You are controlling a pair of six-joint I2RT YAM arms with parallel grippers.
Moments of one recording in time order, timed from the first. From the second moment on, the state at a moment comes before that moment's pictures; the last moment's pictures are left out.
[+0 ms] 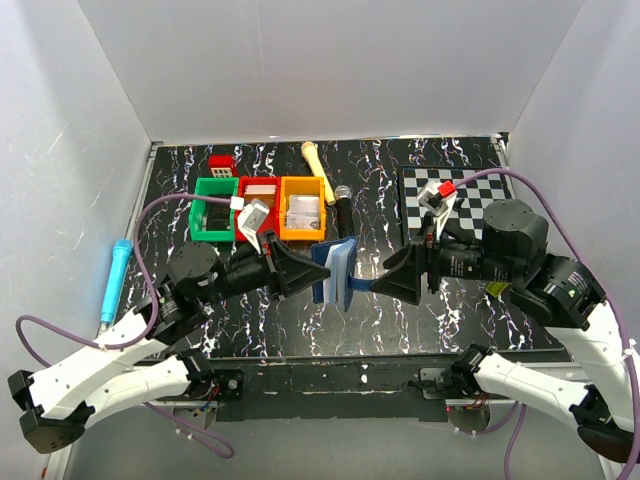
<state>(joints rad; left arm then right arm) -0.96 0.75 0.86 0.01 0.29 -0.70 0.80 0.84 1.35 -0.84 -0.50 0.39</state>
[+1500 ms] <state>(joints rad) -0.96 0.74 1.02 -0.23 0.24 -0.66 0.74 0.82 1.34 -0.83 -0.34 0.36</state>
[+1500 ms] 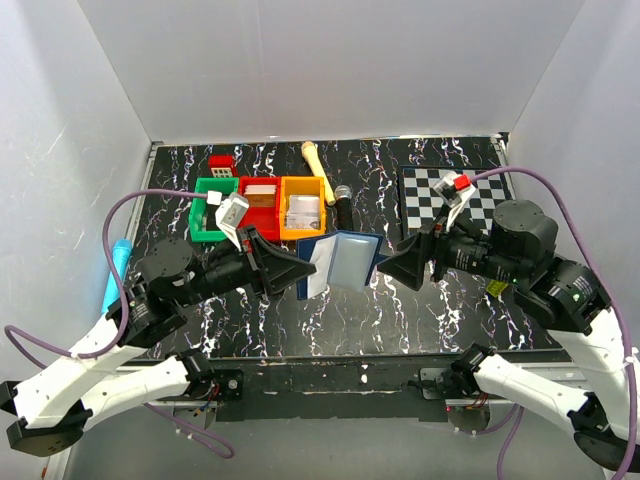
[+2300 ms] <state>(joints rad) -0.96 0.69 1.03 -0.19 0.31 -0.67 0.66 0.84 1.32 -0.69 -0.51 0.37</state>
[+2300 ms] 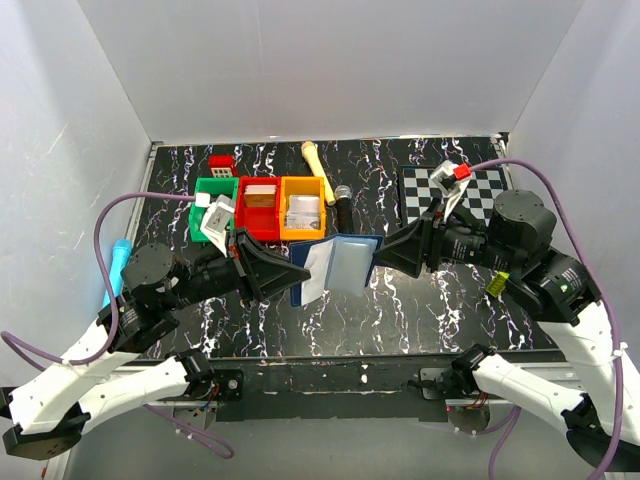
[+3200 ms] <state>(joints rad) -0.96 0.72 0.99 -0.10 0.34 -0.69 0.66 0.86 1.22 -0.45 -0.77 0.55</state>
